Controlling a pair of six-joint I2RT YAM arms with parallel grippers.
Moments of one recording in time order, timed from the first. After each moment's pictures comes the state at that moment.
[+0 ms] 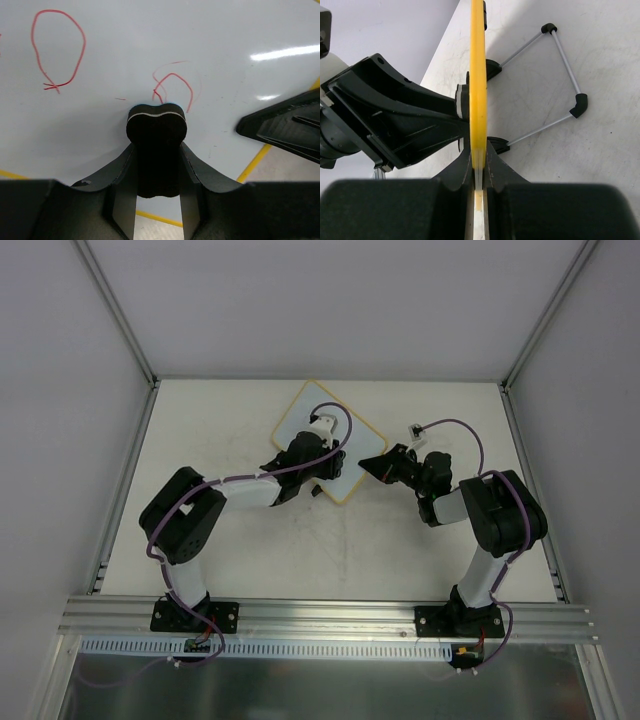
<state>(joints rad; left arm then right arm) -0.71 1.81 1.02 0.33 -0.06 -0.33 0.28 1.80 0.56 1.16 -0.60 0.80</state>
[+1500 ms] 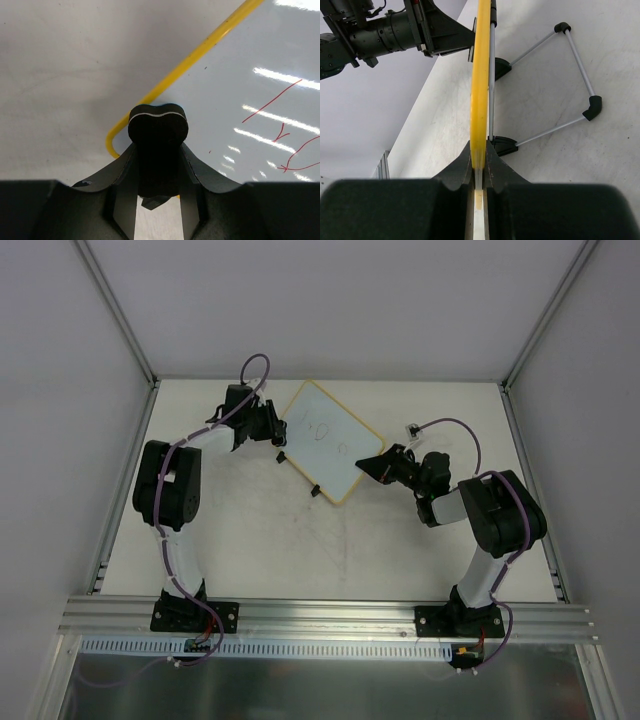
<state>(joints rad) -0.23 1.98 1.32 0.00 0.28 -0.38 0.29 1.80 0.56 1.18 -0.62 0.80</state>
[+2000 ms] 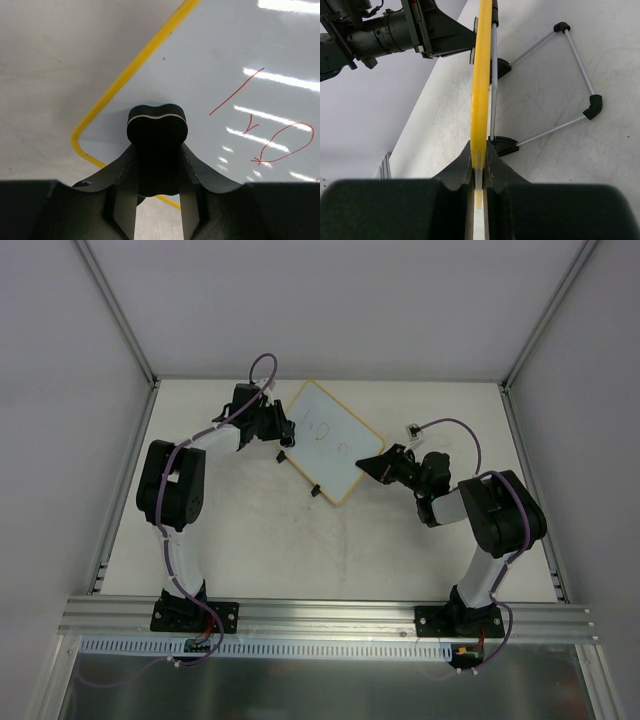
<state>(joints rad) -0.25 1.99 1.35 -0.02 0.31 -0.39 0.29 1.80 0.56 1.17 -0.61 0.81</state>
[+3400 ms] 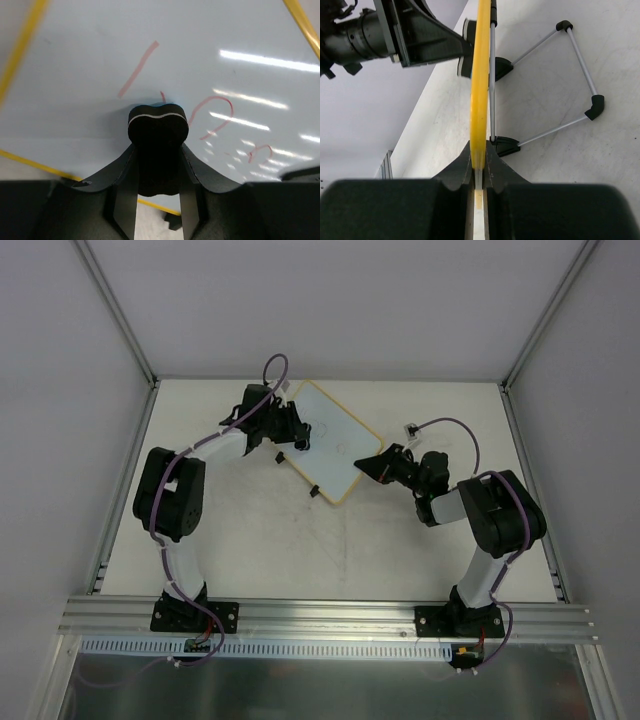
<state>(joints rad) -0.36 1.90 1.29 -0.01 0.36 -0.47 0.30 1.80 0.56 1.17 -0.62 0.82</state>
